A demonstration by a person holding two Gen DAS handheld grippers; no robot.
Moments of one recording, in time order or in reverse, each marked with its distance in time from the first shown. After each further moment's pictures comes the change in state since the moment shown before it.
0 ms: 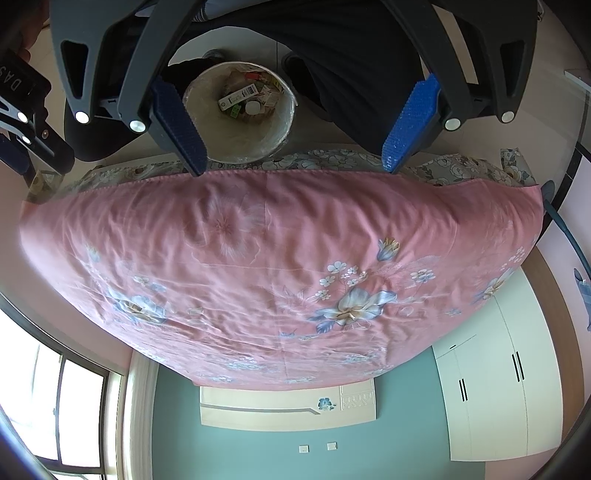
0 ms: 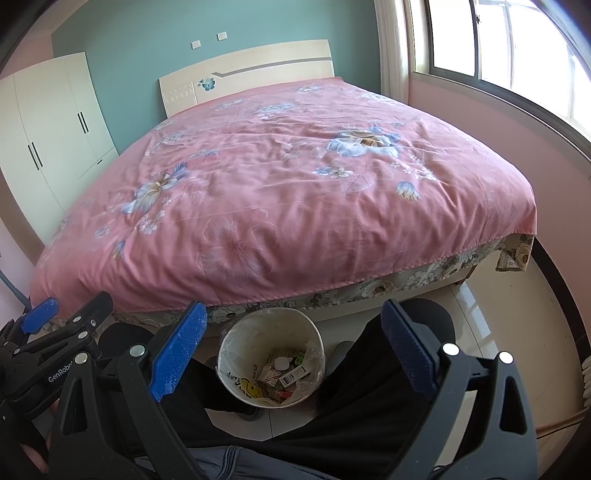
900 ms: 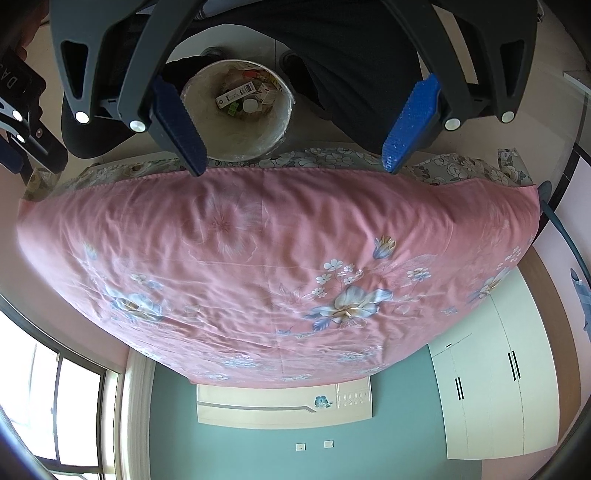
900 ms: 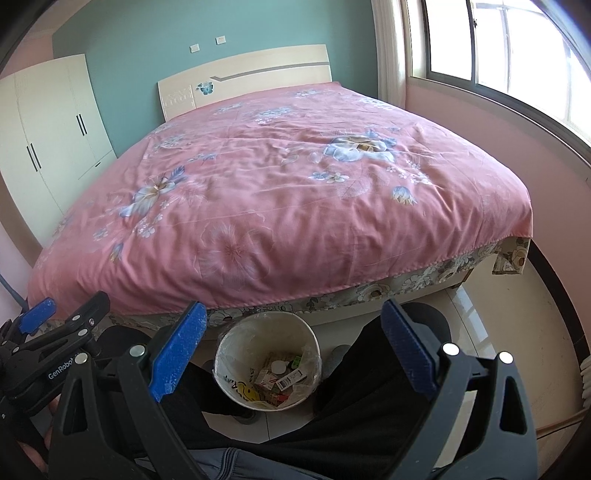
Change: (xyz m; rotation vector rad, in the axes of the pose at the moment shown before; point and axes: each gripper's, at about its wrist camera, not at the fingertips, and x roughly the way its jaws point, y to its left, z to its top) left arm -0.001 0.000 0.001 0.001 -0.007 0.010; right arm -0.006 0.000 0.001 -0.002 -0.019 -0.015
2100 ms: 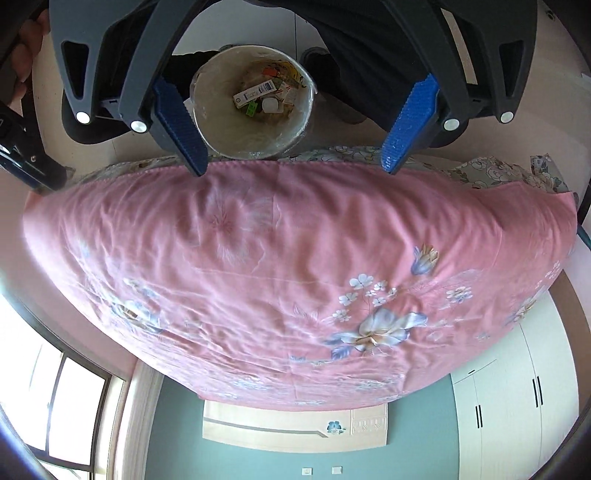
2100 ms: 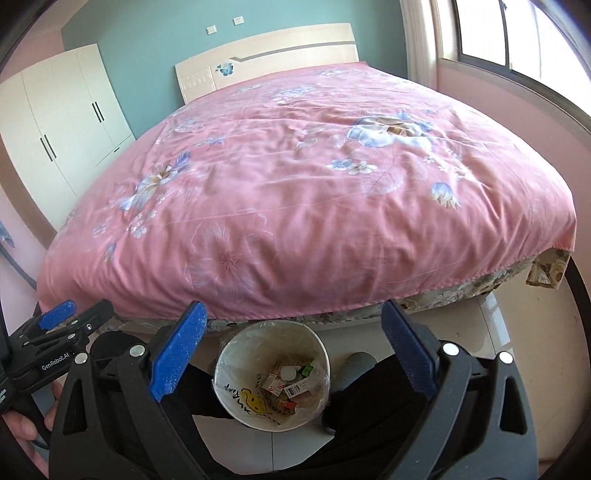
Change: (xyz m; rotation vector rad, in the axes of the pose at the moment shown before) left arm 0.075 0.009 0.020 -0.039 0.077 -0.100; right arm 0.073 -0.027 0.038 -0.003 0.066 0.086
